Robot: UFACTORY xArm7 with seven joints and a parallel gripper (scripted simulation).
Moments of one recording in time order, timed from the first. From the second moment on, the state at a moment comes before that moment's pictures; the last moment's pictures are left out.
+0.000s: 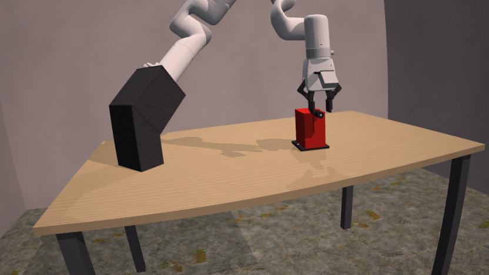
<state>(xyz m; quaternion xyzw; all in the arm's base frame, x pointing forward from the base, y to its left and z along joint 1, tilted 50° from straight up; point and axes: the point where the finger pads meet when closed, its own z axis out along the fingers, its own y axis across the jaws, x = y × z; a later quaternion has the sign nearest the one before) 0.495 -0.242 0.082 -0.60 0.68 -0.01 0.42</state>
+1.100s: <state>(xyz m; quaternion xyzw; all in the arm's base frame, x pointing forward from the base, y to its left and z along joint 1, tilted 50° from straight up) 0.510 -0.229 0.065 -0.60 0.68 -0.01 0.42</state>
